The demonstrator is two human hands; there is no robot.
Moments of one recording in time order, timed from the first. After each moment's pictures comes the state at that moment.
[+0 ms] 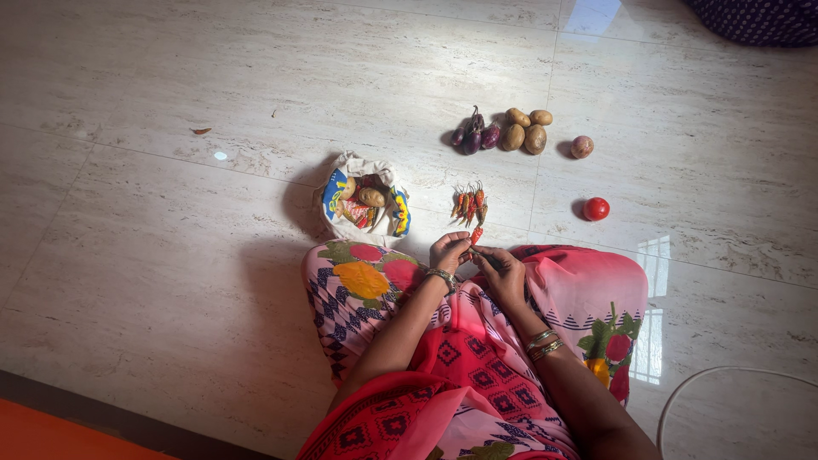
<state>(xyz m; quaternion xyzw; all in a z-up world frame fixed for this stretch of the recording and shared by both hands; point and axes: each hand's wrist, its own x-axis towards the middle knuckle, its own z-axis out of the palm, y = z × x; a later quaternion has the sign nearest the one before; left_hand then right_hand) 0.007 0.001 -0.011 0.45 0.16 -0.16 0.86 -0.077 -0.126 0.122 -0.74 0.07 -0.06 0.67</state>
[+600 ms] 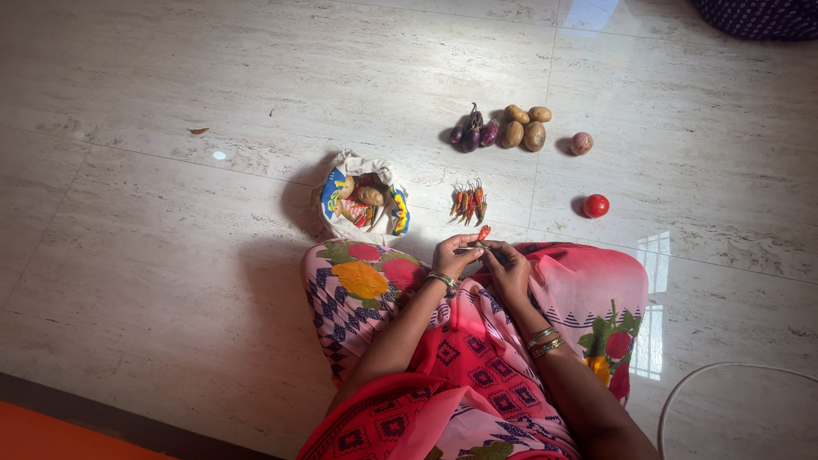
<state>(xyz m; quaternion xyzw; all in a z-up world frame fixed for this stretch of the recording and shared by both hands) -0.013 0.005 0.029 0.59 -0.01 -0.15 0.80 -0.074 -0.133 0.118 -0.76 0.14 -0.07 0.64</state>
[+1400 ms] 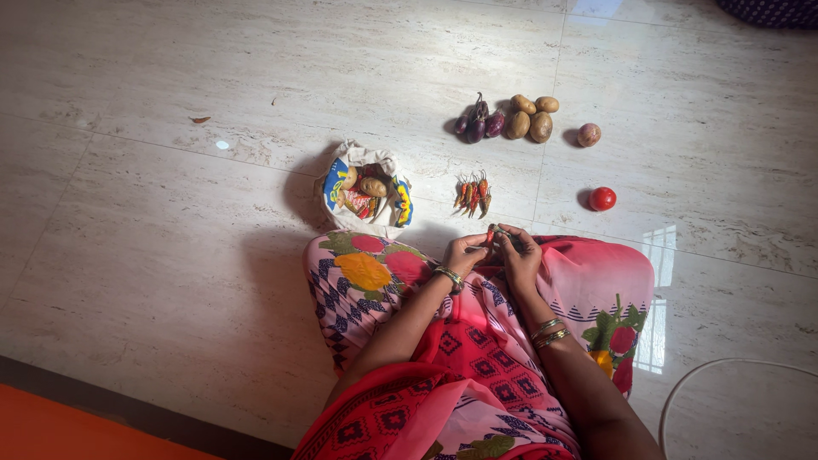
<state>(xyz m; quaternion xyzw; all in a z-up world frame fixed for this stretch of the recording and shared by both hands) -0.016 -0.005 0.003 0.59 -0.05 -0.18 0.78 -0.061 -0.145 0.096 -0.61 0.13 -0.10 0.77</state>
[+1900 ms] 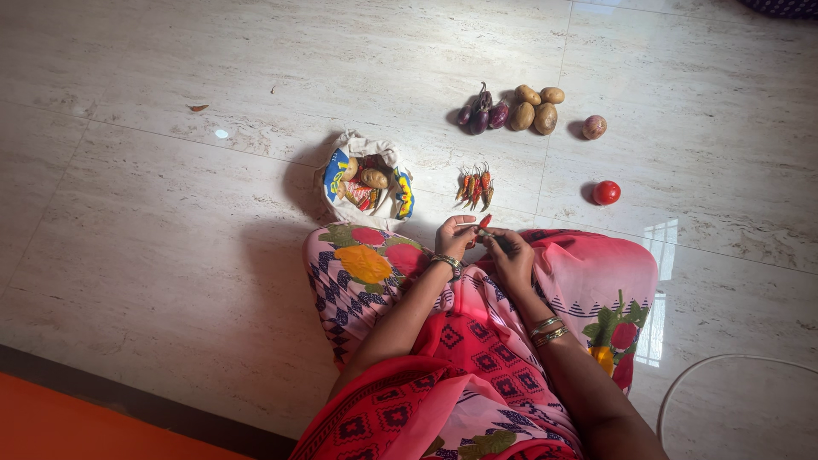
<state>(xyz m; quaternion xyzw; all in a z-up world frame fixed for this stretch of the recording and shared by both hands) 0.003 -0.002 -0.023 0.56 0.09 -0.12 0.81 -0.072 -0.131 0.111 -0.73 0.10 -0.07 0.67</state>
